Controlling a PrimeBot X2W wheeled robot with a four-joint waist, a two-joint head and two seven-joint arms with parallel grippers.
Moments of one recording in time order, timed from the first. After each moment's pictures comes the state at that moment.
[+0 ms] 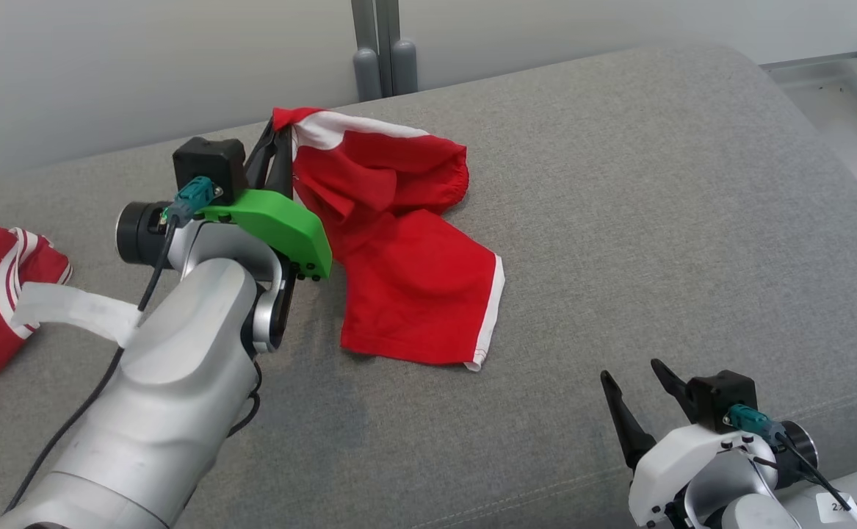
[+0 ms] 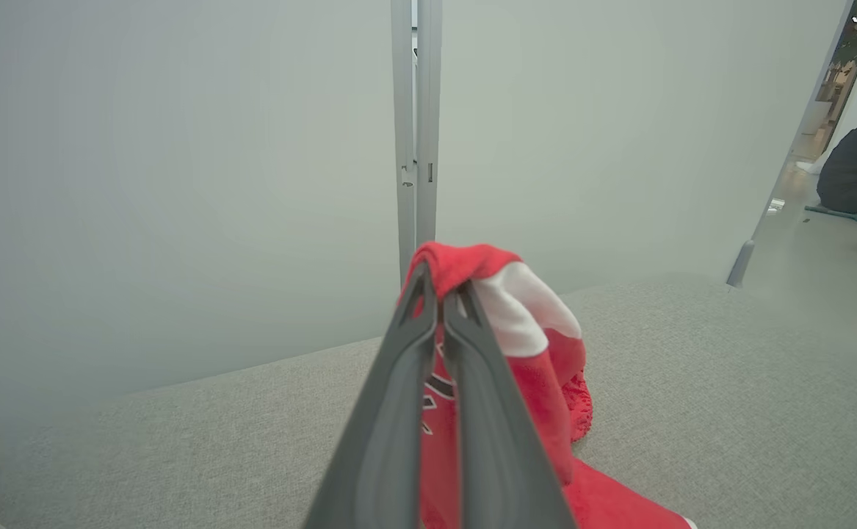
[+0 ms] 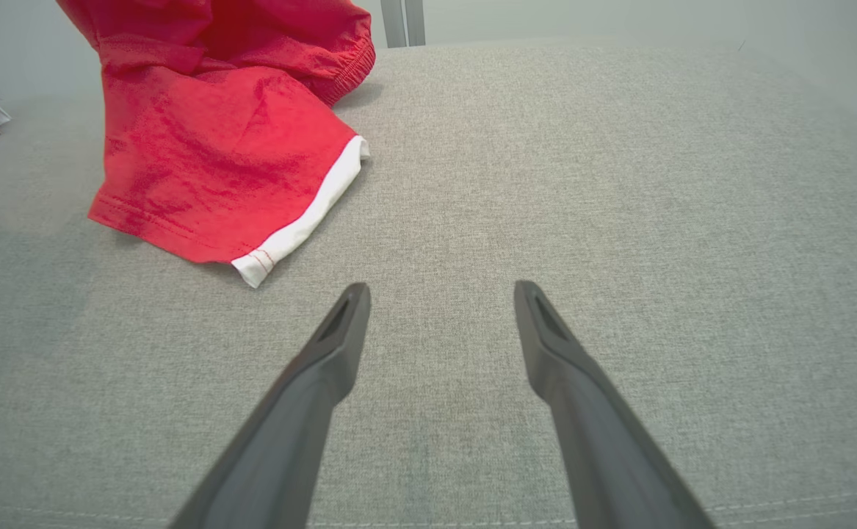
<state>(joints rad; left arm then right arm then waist) -0.82 0.19 -0.72 0.70 -0.73 0.18 -0.23 -0.03 -0.05 0.10 0.17 0.10 0.13 0.05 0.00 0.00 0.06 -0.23</state>
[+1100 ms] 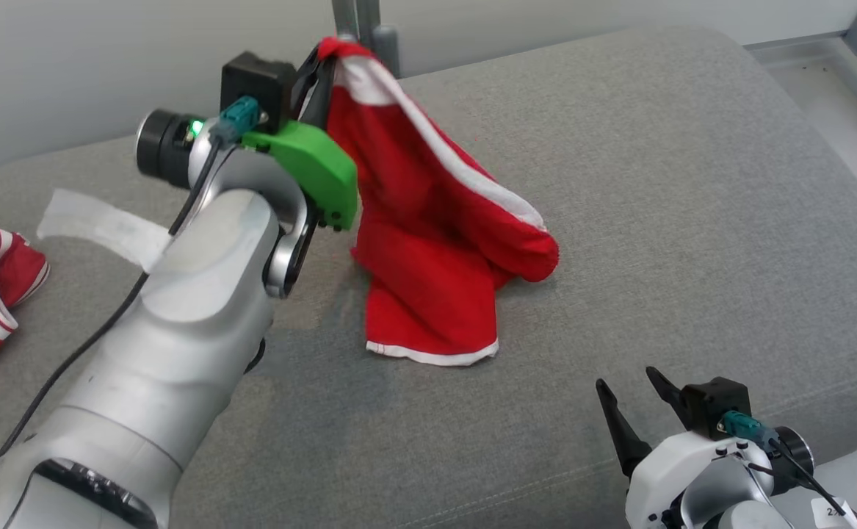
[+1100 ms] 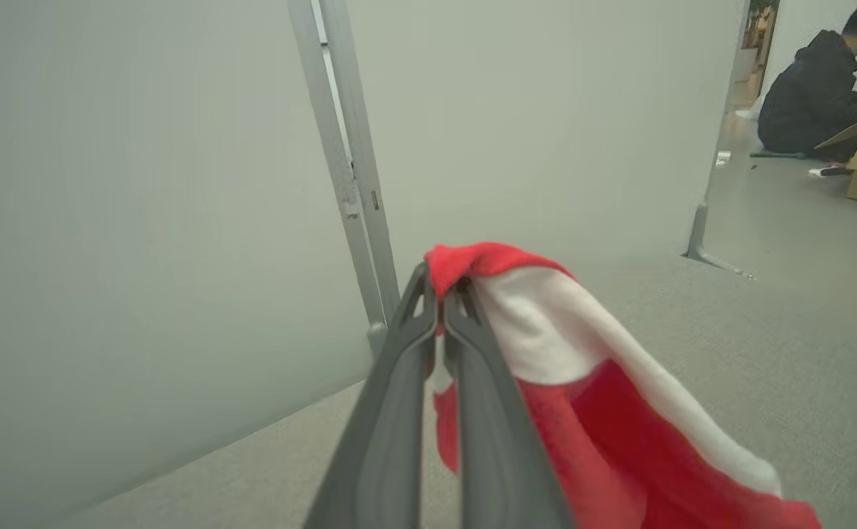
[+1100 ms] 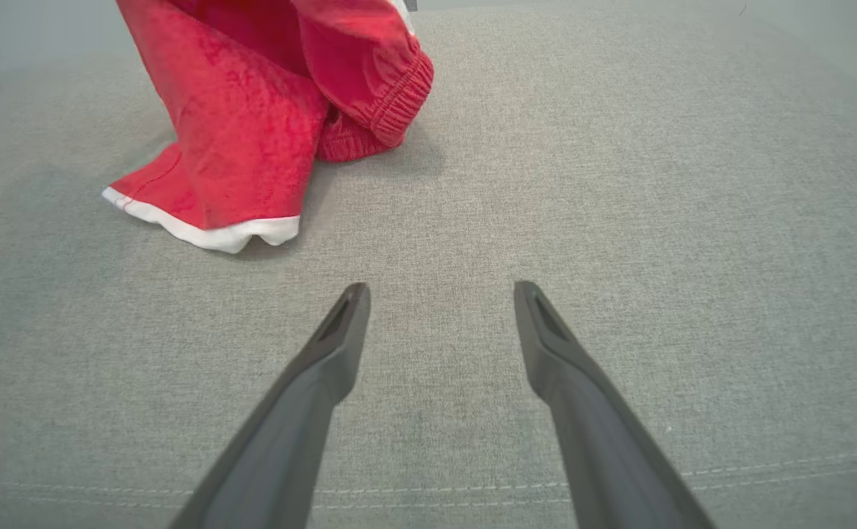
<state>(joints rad) -1.03 0.14 -0.81 0.80 -0.67 0.10 -0.19 -0.01 -0.05 0.12 0.16 0.09 0.13 0.06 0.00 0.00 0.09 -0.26</state>
